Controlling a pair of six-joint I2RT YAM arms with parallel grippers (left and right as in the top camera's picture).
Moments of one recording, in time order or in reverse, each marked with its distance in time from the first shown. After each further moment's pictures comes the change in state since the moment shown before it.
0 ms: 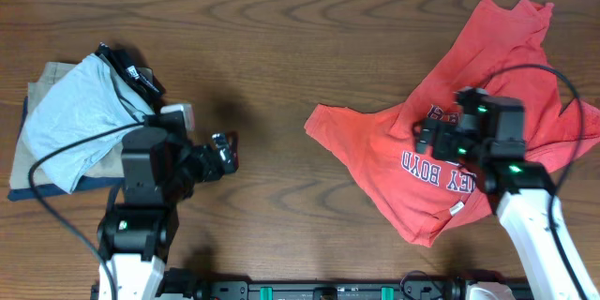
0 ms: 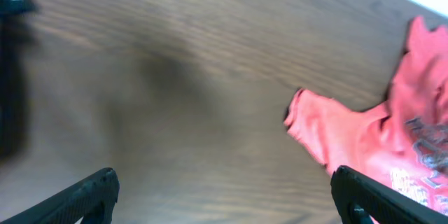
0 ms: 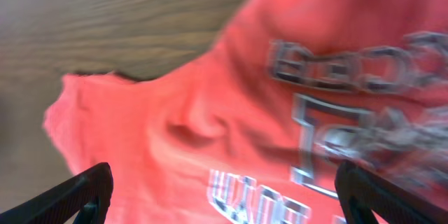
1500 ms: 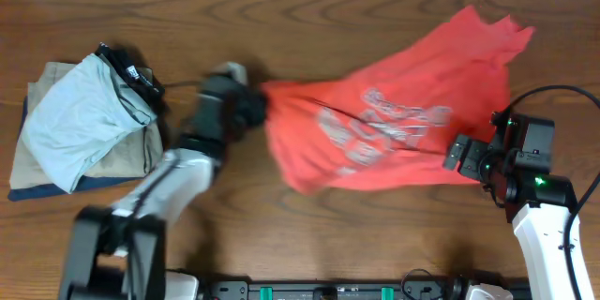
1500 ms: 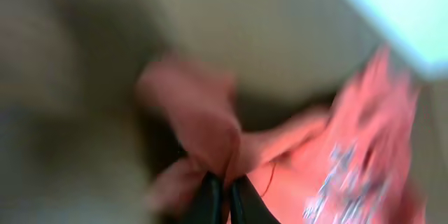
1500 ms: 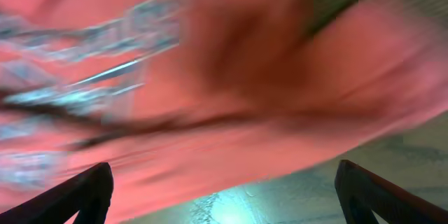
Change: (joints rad) left arm -0.100 0.680 0.074 0.696 0.001 -0.334; right arm -0.126 -0.065 0.000 -0.205 0.163 0.001
